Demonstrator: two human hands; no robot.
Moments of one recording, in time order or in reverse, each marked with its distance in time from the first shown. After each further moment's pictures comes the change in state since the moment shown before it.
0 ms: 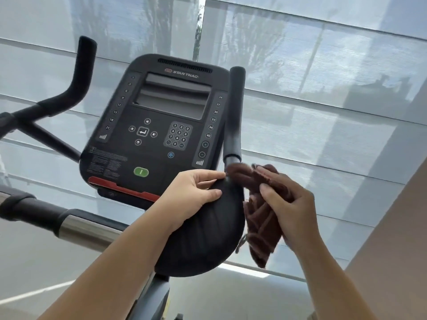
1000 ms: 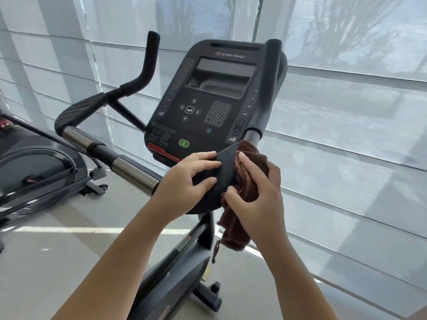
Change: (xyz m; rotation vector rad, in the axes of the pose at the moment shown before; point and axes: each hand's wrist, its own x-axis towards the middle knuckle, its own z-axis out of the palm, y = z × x) left_hand -0.069 -0.009 0.036 0.834 0.406 0.269; right_hand -0.041 0.019 0.009 -0.106 -0.261 -0.068
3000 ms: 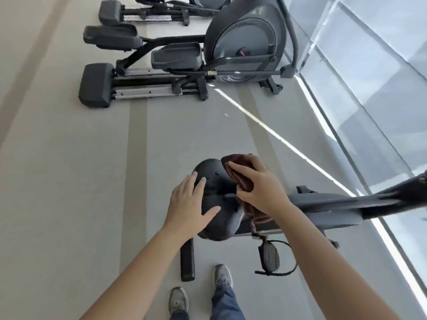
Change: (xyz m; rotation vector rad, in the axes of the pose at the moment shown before) left_hand -0.481 -0.204 -0.184 0.693 0.085 -1.078; right_hand -0.269 -0.053 0.402 -0.094 -1.282 -0.393
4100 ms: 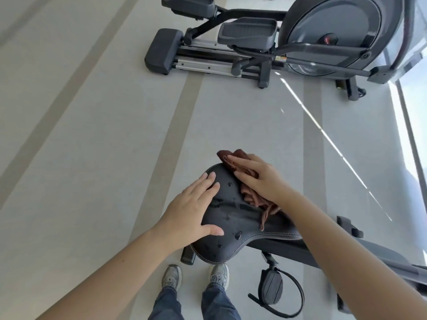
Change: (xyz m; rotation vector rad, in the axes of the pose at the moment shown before) left_hand 0.013 0.010 0.004 -0.058 -0.128 -0.063; right_hand 0.110 0.051 0.037 0.344 -0.437 -0.224
